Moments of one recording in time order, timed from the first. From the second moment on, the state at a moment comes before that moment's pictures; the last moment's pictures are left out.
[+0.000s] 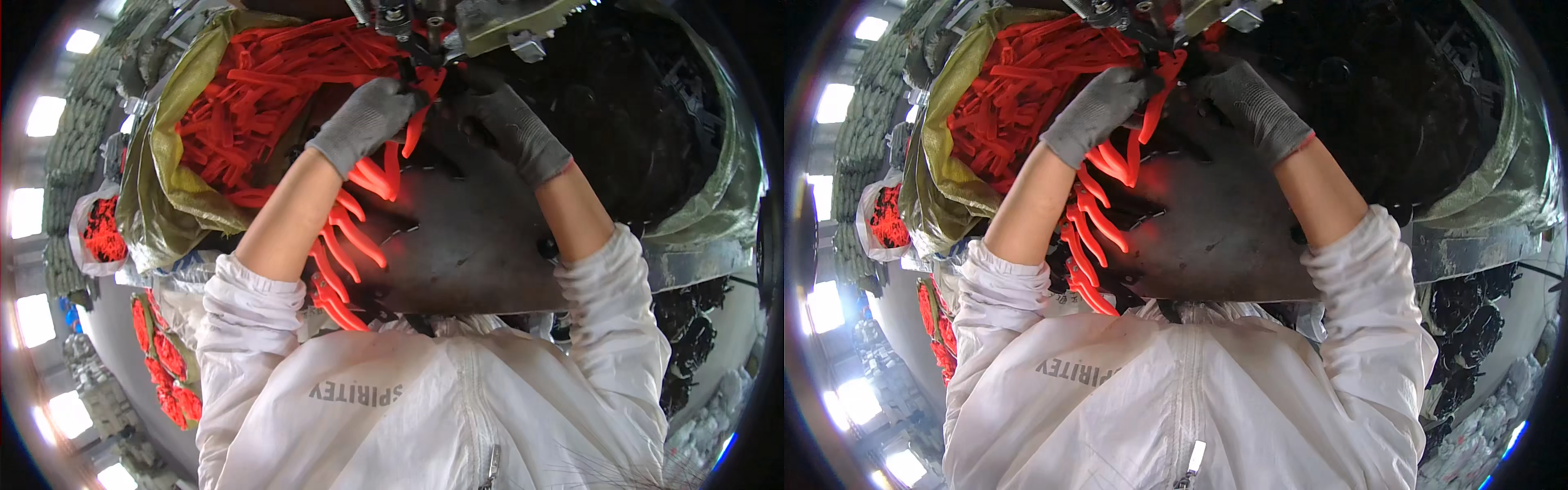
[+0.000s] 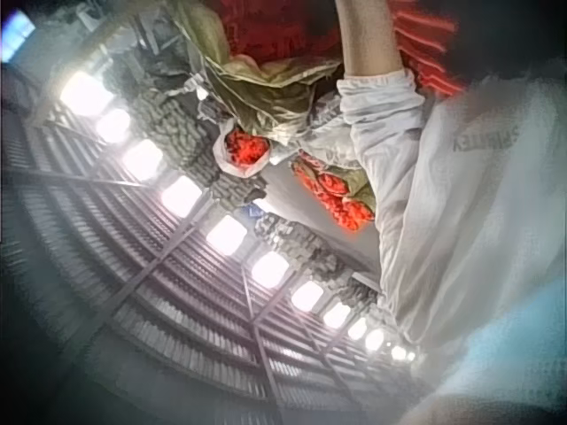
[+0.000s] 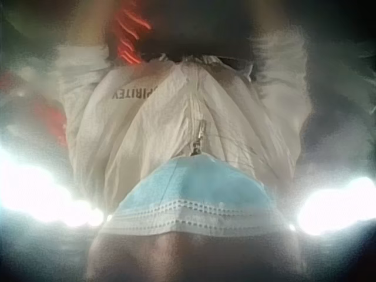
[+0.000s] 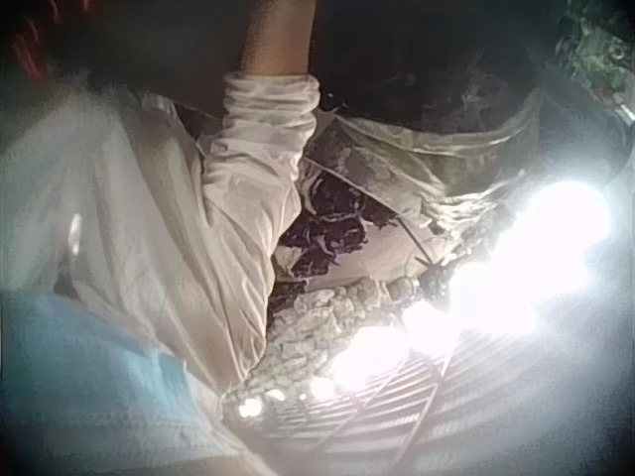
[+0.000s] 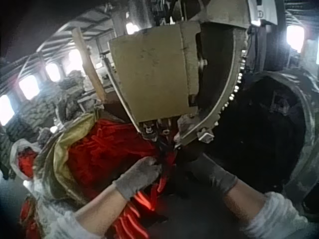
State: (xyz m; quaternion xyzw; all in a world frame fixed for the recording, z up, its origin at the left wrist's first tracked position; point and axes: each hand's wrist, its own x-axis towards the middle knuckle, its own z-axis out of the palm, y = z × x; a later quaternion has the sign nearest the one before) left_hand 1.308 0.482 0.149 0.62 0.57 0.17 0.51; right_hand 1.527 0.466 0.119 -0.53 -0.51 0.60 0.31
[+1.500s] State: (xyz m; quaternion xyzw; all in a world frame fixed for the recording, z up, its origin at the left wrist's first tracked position) left_hand 1.321 0.413 0.142 0.79 0.41 0.16 0.43; right_hand 1.554 0.466 0.101 -0.52 -0.56 0.60 0.24
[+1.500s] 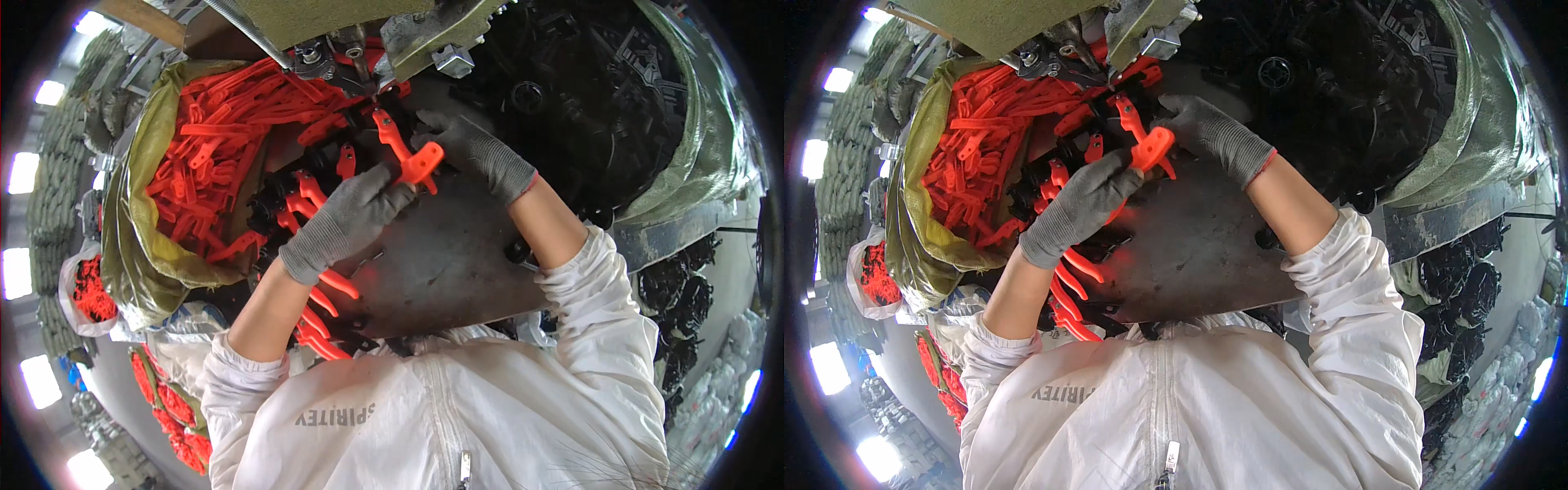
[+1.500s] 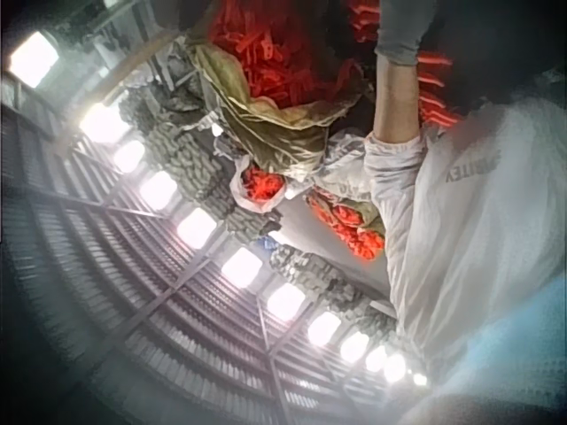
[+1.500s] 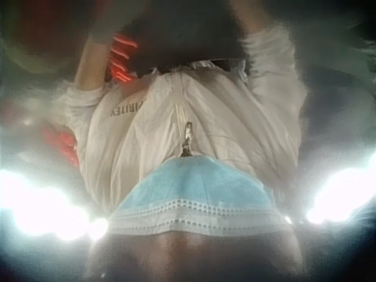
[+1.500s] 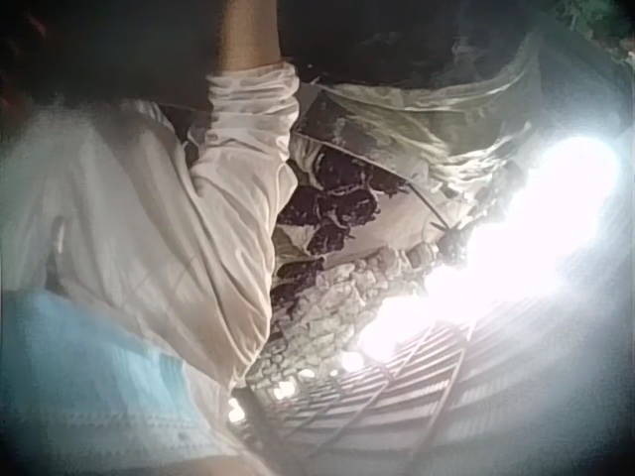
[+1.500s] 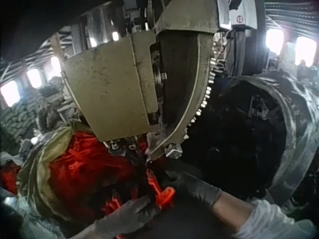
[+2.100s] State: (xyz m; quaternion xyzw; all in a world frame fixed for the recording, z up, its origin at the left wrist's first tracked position) left_hand 1.329 0.460 0.162 0.72 0.38 0.25 0.52; right_hand 1.521 0.406 0.092 -0.47 -0.57 0.52 0.44
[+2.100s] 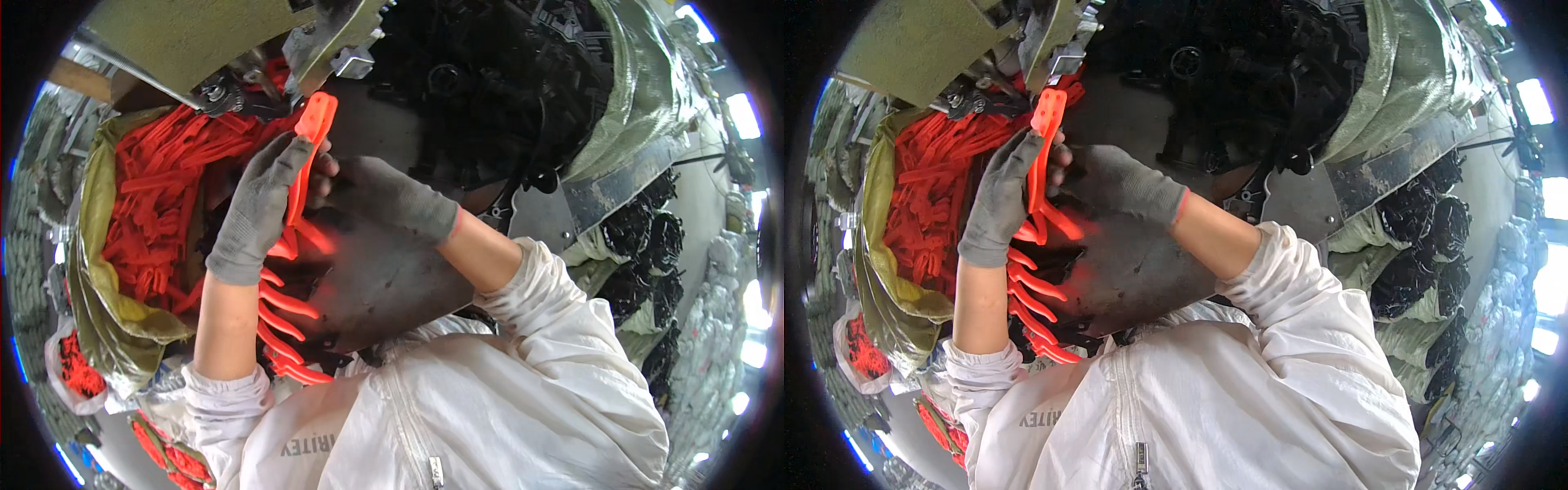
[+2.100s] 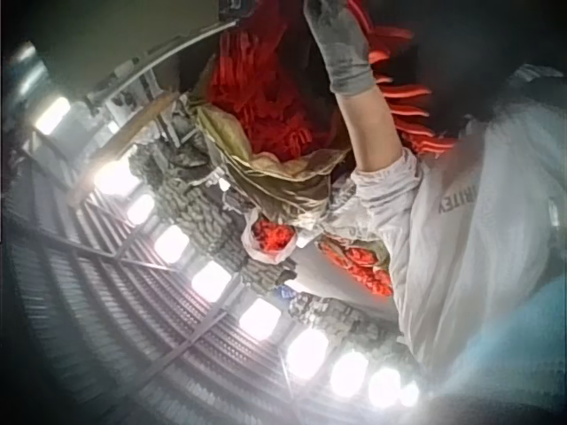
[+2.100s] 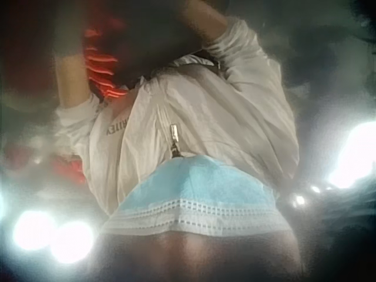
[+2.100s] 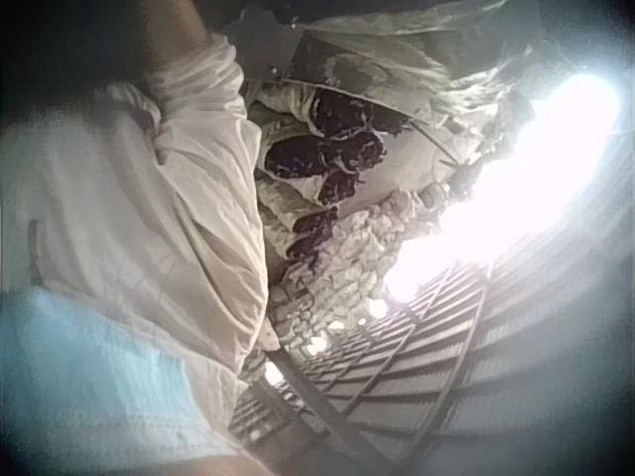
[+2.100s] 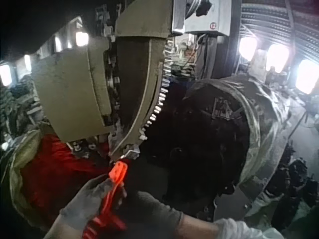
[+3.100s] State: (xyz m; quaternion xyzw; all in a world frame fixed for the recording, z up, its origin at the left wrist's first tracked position) left_hand 1.318 0.483 0.147 0.51 0.50 0.26 0.65; right_hand 1.555 0.460 0.131 -0.54 -0.49 0.56 0.40
